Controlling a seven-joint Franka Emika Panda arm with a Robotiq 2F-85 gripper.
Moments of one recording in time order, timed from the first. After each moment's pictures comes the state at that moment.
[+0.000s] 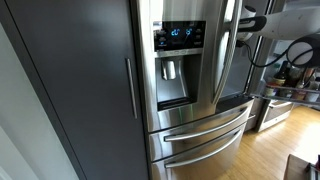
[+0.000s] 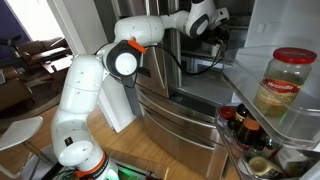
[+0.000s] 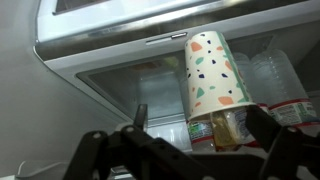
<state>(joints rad) -0.50 0.61 -0.14 -1.05 0.29 2.44 -0.15</state>
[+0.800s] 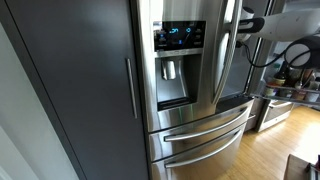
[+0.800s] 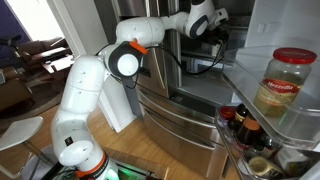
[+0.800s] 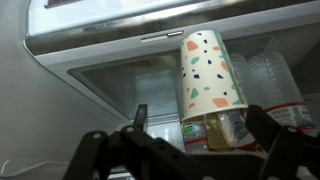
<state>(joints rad) -0.49 0.63 -0.13 -1.04 0.29 2.44 -0.17</state>
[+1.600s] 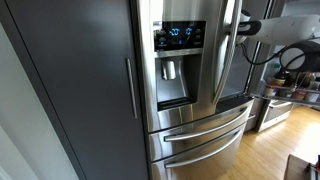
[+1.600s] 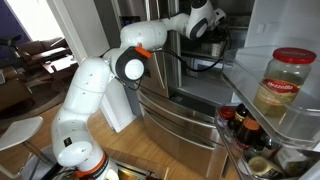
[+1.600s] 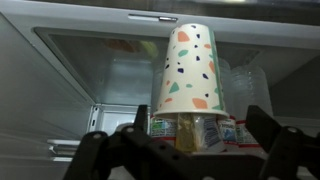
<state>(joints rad) -0.53 0.70 -0.05 -0.95 0.29 2.45 -0.44</state>
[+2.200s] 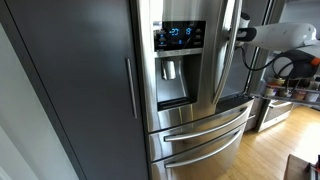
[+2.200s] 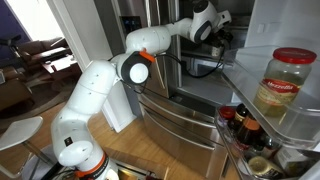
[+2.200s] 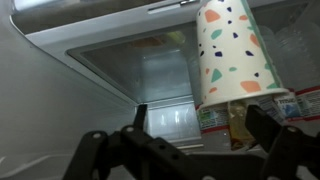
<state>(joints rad) -0.51 0.80 -0.15 -0.84 0.29 2.52 -0.10</state>
